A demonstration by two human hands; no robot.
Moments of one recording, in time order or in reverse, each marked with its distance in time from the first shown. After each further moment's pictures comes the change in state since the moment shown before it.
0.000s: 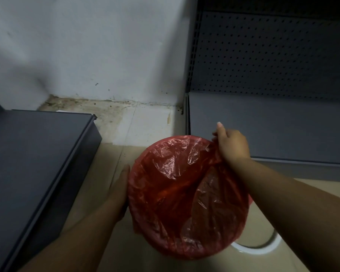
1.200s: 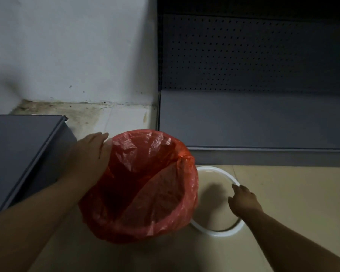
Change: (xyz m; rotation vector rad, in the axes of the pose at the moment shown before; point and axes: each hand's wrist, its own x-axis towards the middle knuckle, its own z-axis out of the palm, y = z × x) left_hand -0.025 0.058 0.022 1.124 0.244 0.668; right_hand -0.077 0.214 -0.035 -0.523 -0.343 0.368
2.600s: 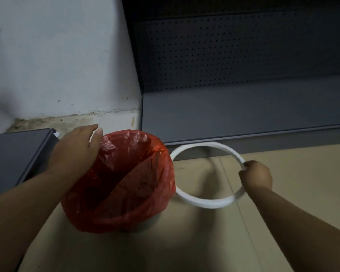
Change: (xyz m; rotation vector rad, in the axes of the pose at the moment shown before) left_hand -0.009 0.061 -0.025 0.089 0.018 0.025; right_hand -0.015 0.039 -0.063 0.361 0.412 0.134
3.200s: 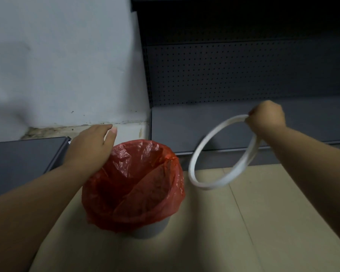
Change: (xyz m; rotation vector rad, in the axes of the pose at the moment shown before) left_hand -0.003 -0.002 -0.035 -0.043 0.069 0.081; right_hand 0.022 -0.124 -0.129 -0.109 0.195 -0.280
